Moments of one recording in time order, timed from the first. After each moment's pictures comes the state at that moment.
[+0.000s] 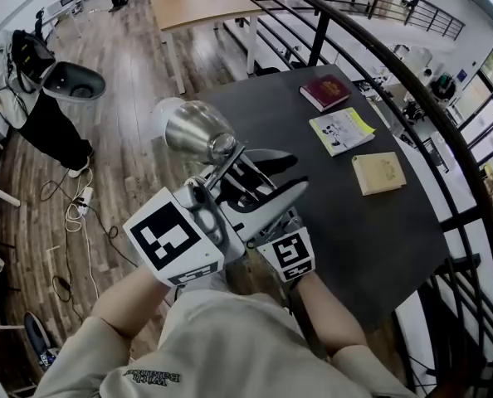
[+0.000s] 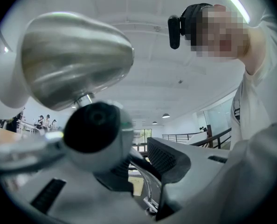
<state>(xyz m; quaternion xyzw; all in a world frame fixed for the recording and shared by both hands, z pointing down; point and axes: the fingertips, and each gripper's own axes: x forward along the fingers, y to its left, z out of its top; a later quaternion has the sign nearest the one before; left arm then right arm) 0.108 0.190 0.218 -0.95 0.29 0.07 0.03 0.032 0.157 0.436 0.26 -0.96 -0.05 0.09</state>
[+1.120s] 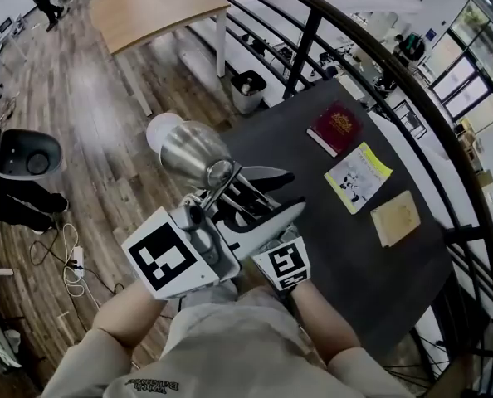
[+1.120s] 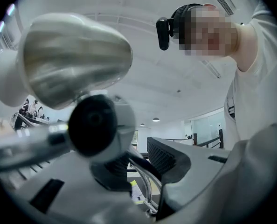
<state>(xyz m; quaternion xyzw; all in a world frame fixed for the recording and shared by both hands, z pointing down) -0.061 -0.146 0.228 -0.98 0.19 0.09 -0.02 -0.121 -0.174 0.457 0.36 -0.93 0.01 0.13</state>
